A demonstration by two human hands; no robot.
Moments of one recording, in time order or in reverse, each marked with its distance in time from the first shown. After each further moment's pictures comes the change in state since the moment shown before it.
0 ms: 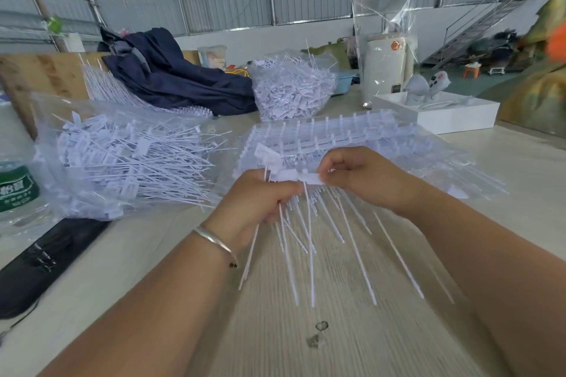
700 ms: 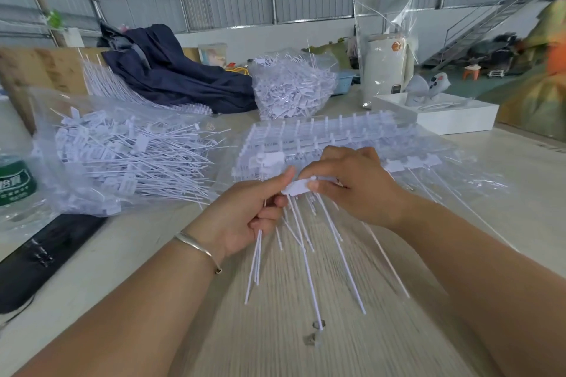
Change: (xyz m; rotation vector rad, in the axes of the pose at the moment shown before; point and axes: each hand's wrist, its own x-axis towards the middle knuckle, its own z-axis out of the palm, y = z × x) left_hand -0.004 -0.003 -0.010 -0.383 -0.218 -0.248; right_hand -0.003 0.004 0.015 -0.576 0.104 -0.297
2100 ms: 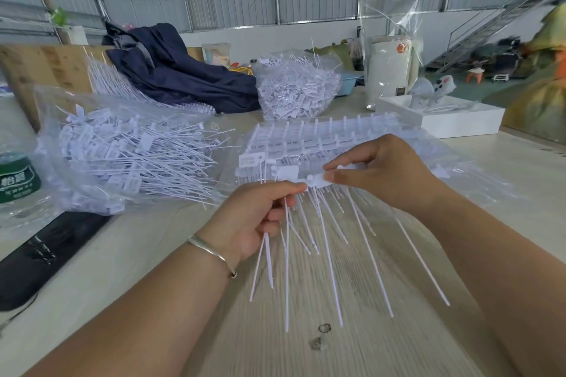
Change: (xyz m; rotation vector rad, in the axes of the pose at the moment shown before) left_hand -0.002 -0.003 0.009 0.020 0.151 0.027; right_hand -0.002 0.011 -0.020 0.433 0.126 0.247
